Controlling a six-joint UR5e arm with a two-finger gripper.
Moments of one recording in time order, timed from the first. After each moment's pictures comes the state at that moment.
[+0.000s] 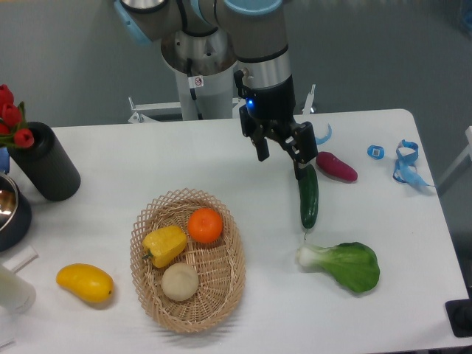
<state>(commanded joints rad) 2.51 -1.58 -1.79 -0.85 1.54 1.35</state>
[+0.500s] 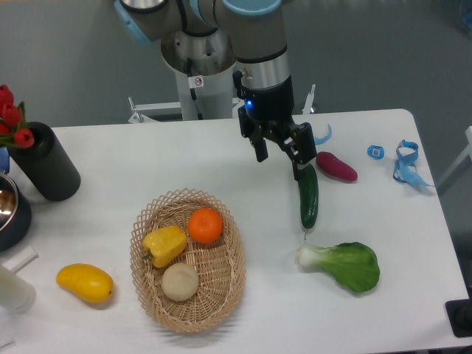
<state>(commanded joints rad) 2.51 -1.59 -1.80 -0.85 1.54 1.34</state>
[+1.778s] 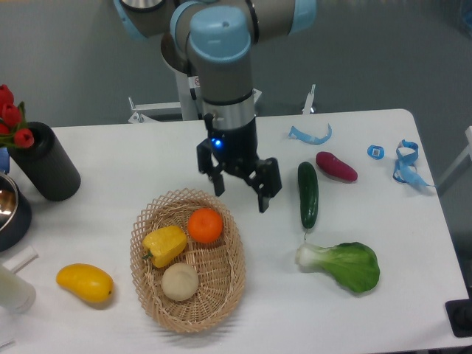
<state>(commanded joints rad) 2.32 -1.76 -1.73 -0.78 1.52 0.83</state>
